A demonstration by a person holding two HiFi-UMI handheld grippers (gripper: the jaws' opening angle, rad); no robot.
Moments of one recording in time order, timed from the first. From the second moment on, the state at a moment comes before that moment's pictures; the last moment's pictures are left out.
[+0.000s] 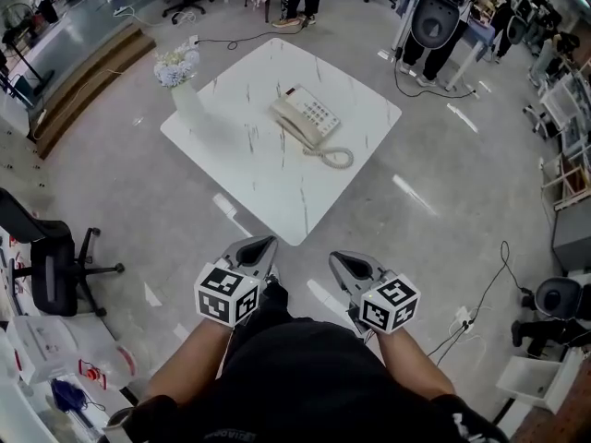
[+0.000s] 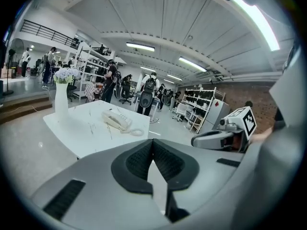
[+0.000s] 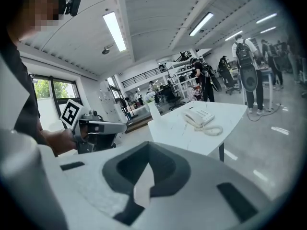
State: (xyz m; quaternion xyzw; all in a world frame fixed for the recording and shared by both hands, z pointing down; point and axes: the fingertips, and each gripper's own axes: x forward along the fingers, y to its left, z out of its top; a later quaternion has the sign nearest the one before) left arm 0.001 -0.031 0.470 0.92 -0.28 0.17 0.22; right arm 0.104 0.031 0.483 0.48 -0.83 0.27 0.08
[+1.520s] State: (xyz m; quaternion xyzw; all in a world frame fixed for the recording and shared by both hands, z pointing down) left arm -0.003 -0.230 0.466 0.93 -0.26 0.16 0.20; right arm 0.103 -0.192 0.456 0.50 -0.83 0.22 0.10
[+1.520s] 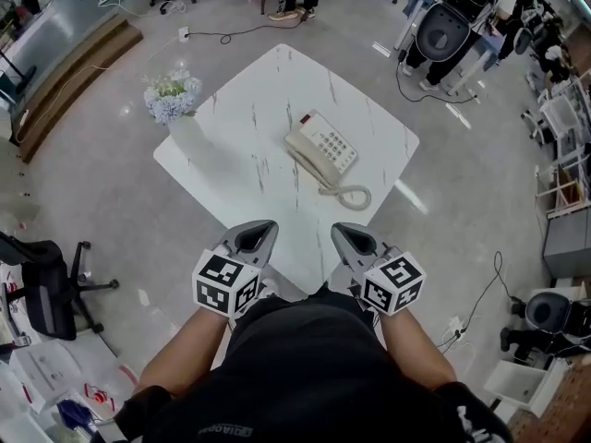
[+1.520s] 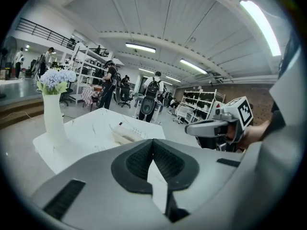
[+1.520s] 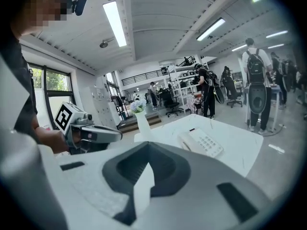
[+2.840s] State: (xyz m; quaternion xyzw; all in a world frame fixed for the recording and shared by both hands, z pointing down) left arm 0.018 -0.250 0.469 0.90 -0.33 0.18 0.21; right arm 0.128 -0.241 0.475 0.45 -0.86 0.19 0.14
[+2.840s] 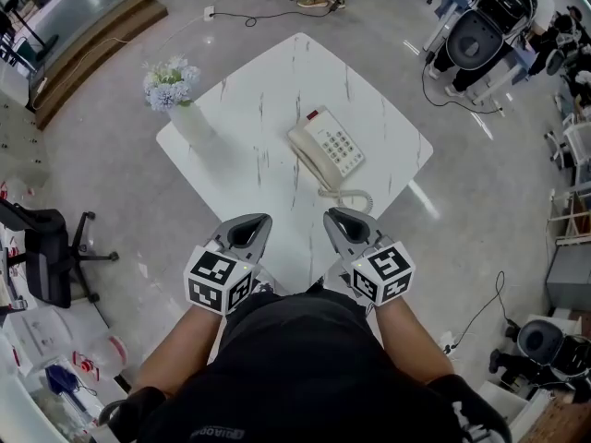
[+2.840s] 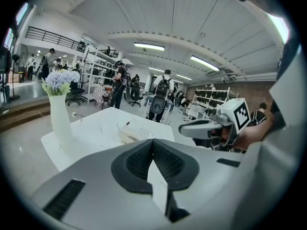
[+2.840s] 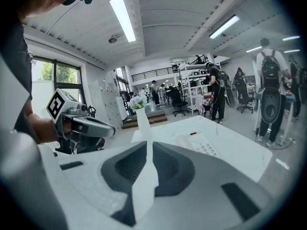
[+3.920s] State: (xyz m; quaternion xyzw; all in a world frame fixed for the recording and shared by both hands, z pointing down) left arm 0.020 -0.241 0.477 0.90 -0.32 0.19 0.21; right arm 0.124 -0.232 0.491 0.44 -0.86 0.17 0.18
